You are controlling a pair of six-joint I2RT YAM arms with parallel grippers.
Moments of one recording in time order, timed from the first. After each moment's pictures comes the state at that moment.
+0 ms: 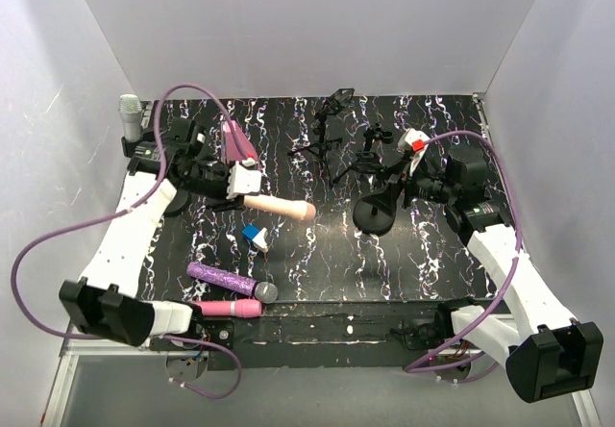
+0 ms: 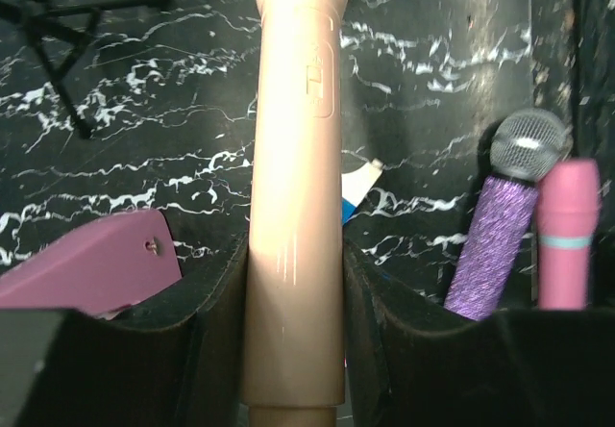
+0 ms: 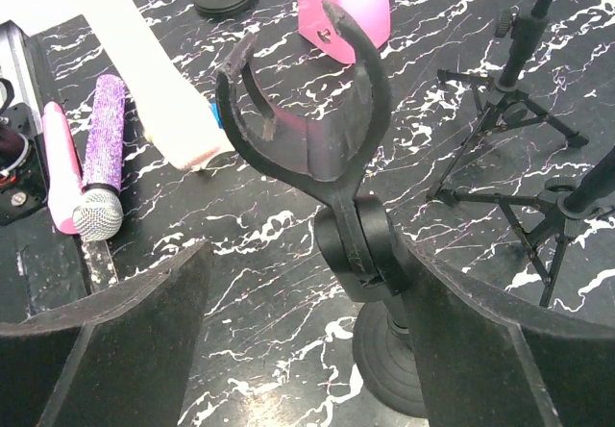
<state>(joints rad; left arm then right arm) -0.24 1.27 1.45 -1.29 0.73 1.30 0.26 0.99 0.83 -0.16 -0.85 -0.12</state>
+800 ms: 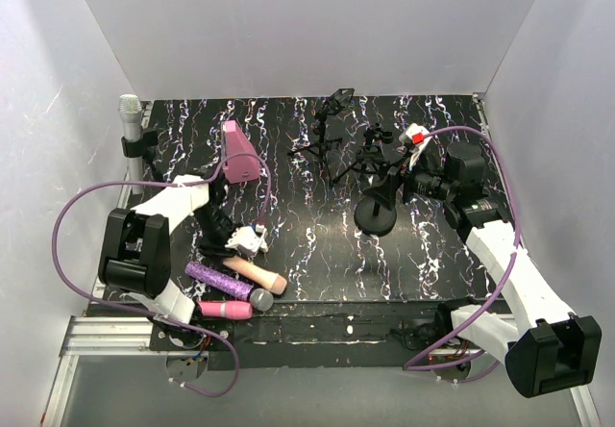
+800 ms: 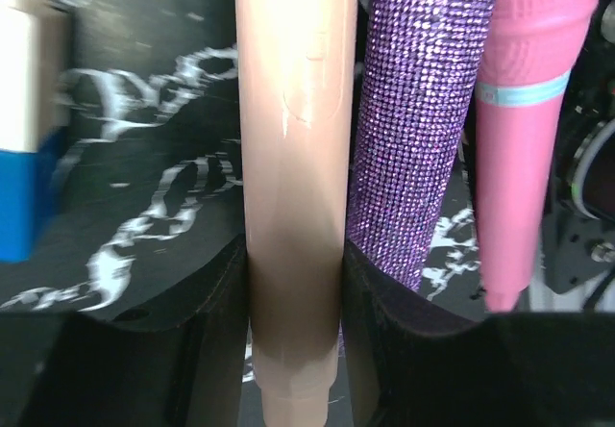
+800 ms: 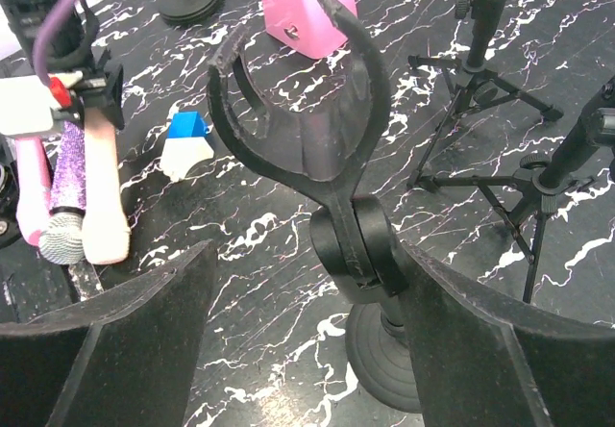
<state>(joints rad) -0.23 1.58 1.02 -1.28 0.38 1.75 0.26 1.02 0.84 -0.15 -0.77 -0.05</state>
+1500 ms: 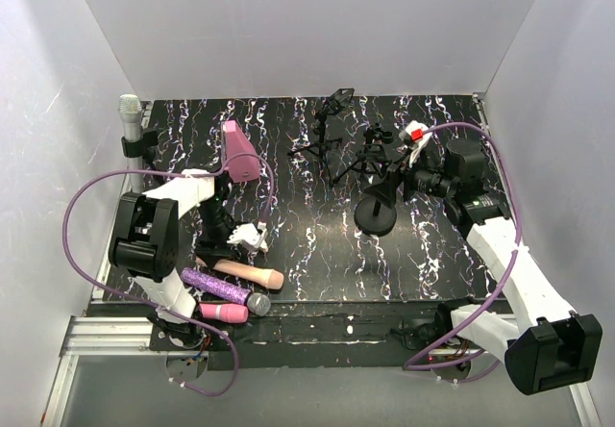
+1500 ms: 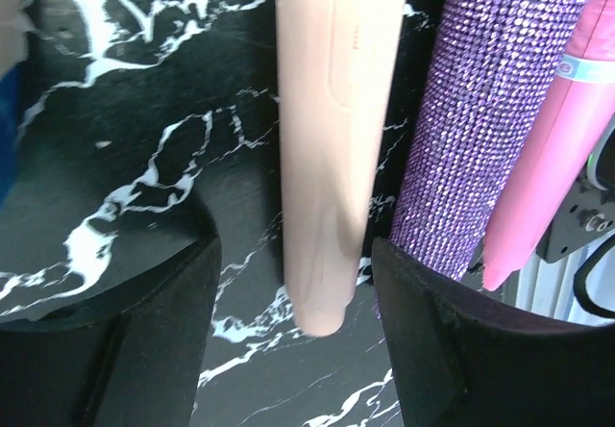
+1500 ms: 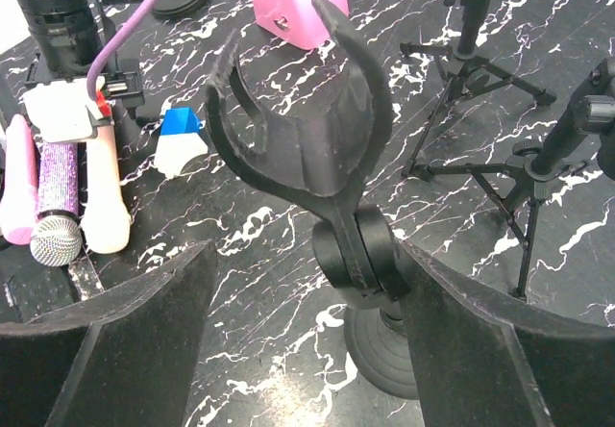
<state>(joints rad) -0.22 1.72 1.03 -1.26 0.24 1.67 0.26 1.03 0.87 -0.20 -0.75 -0.06</state>
